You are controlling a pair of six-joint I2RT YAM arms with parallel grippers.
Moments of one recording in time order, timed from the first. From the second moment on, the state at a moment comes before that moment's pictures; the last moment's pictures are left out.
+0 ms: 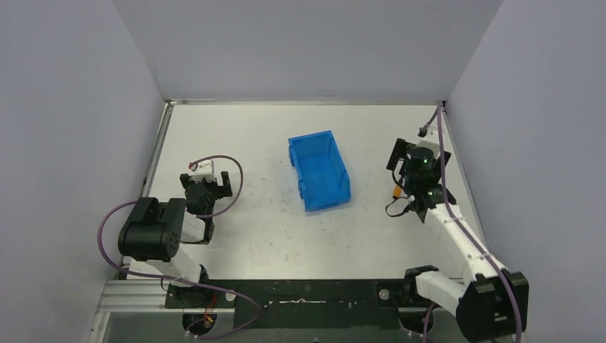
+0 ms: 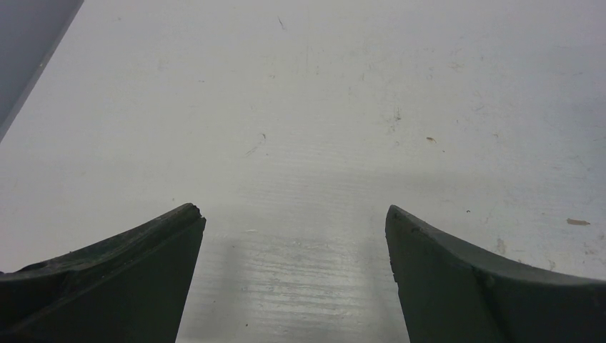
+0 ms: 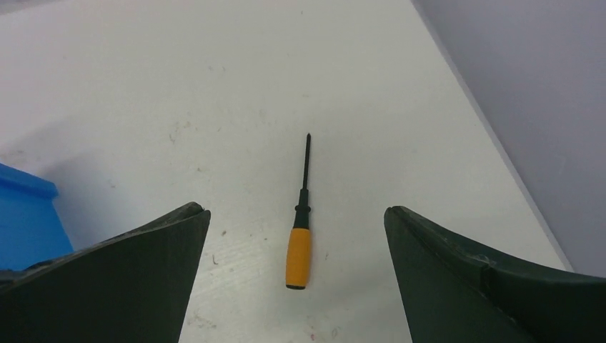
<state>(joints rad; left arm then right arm) -0.06 1.62 0.23 1.17 -0.15 -0.02 0.18 0.97 0.69 -0.11 0.48 0.22</state>
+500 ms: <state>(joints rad) -0.06 1.62 0.23 1.17 -0.15 -0.02 0.00 1.57 0.82 -0.25 0.18 0.23</state>
